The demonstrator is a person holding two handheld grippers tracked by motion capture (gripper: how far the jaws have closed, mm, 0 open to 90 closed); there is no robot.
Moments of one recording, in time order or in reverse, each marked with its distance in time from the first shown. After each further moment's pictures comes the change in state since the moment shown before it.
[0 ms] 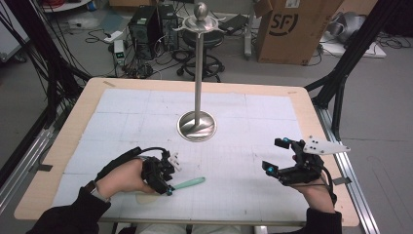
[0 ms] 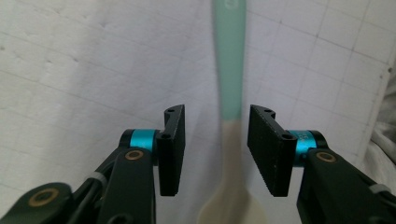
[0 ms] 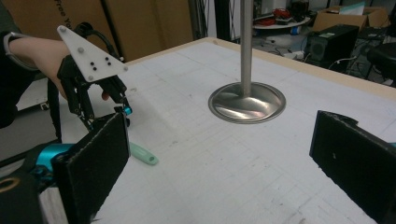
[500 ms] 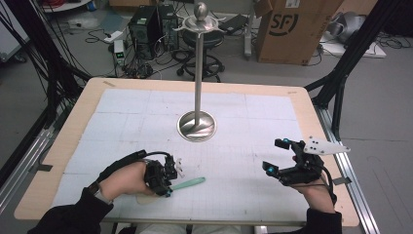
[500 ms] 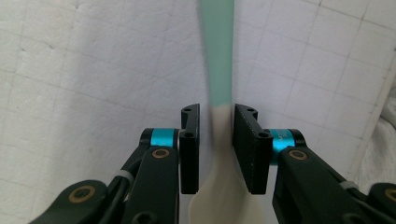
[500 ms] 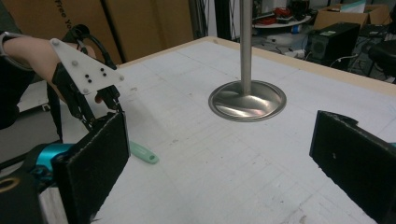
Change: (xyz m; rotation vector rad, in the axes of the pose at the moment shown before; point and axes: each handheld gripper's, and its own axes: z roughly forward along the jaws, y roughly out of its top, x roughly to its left) left arm -0.010 0.006 0.005 0.100 0.048 0.043; right arm -0.002 -0.002 -0.001 -0.001 0.002 0.007
